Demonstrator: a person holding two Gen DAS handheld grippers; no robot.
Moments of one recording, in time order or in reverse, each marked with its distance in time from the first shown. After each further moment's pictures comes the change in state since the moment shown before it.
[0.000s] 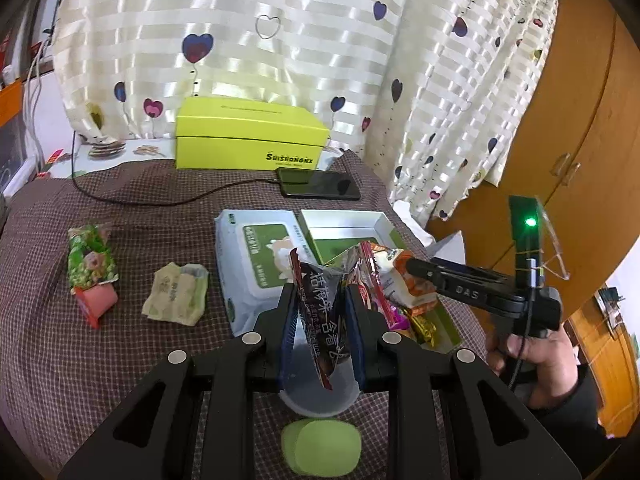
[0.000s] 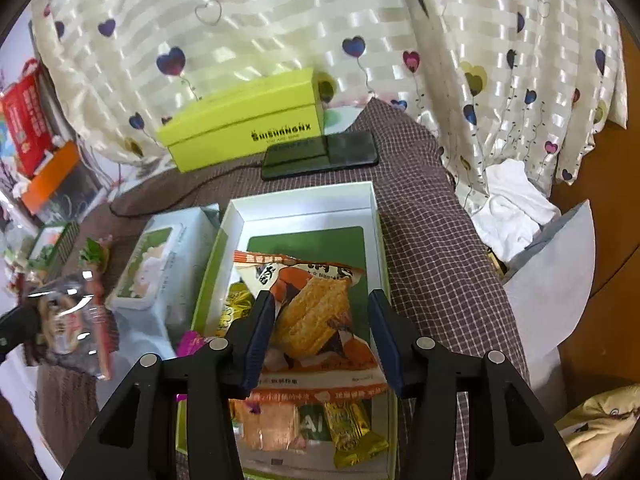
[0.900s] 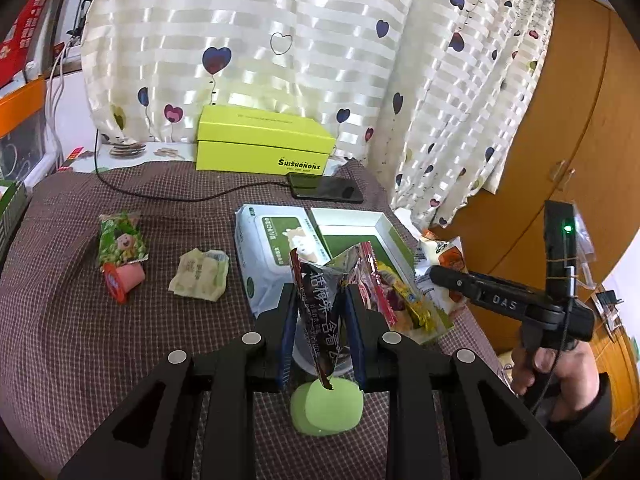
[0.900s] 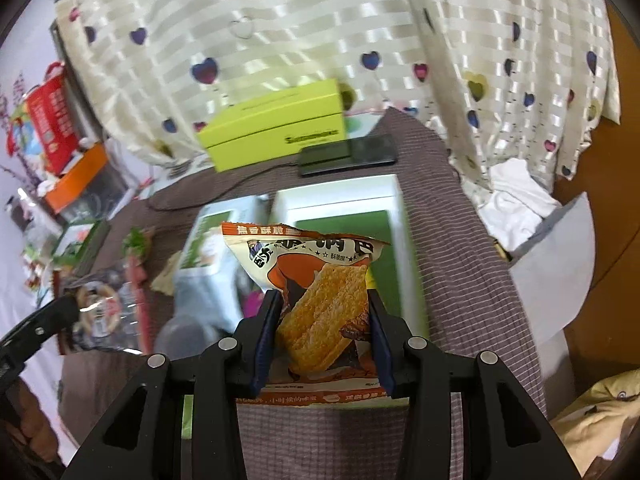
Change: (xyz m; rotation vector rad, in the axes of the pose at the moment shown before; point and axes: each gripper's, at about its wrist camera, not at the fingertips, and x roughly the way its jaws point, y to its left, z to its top) left arm -0.044 0.007 -0.024 -0.021 -0.046 0.015; right arm -0.053 0.025 -0.024 0.007 -0.014 0.025
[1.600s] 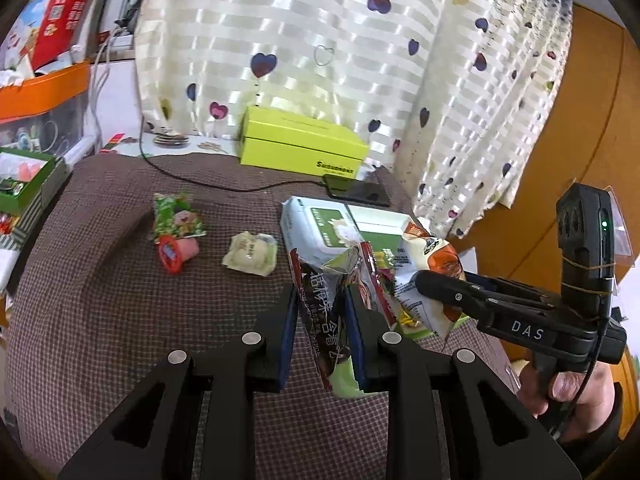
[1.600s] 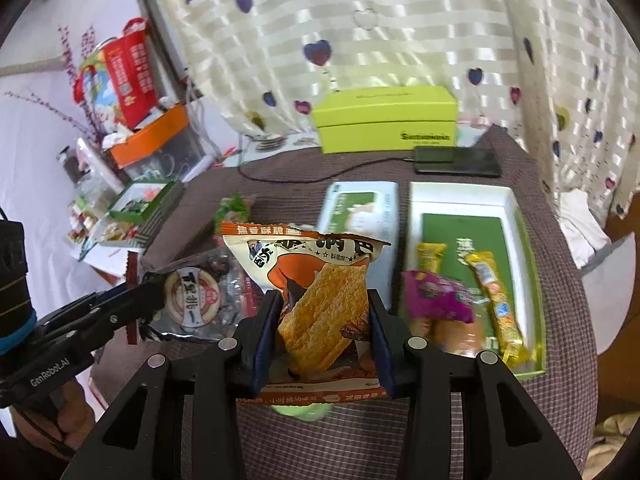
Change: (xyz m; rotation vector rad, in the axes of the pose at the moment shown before) left arm -0.046 0.030 -0.026 -0.061 -0.029 0.061; right arm -0.023 0.112 -0.023 -0.155 0.020 0.179
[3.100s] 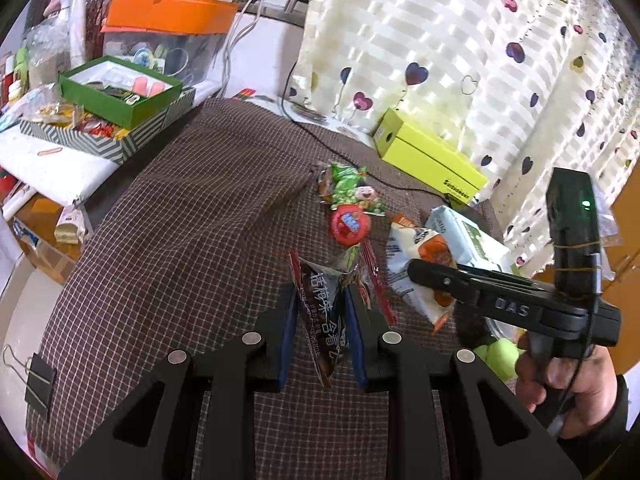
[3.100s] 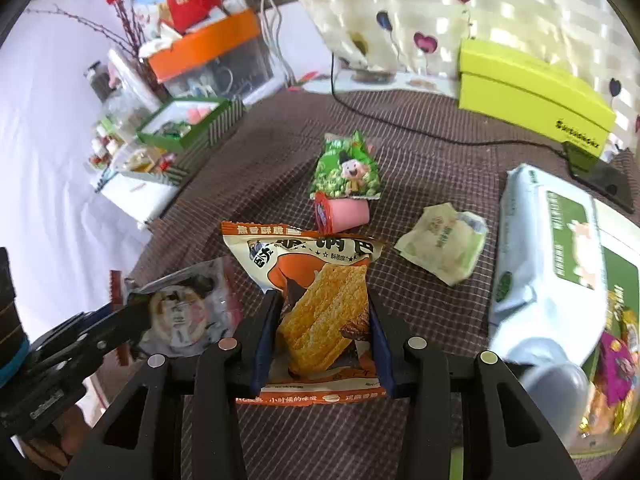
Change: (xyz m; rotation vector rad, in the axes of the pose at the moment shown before) left arm -0.035 0.150 -0.046 -0.281 -0.031 0.197; right arm 0.138 0.135 0.017 -0.196 0.212 0.136
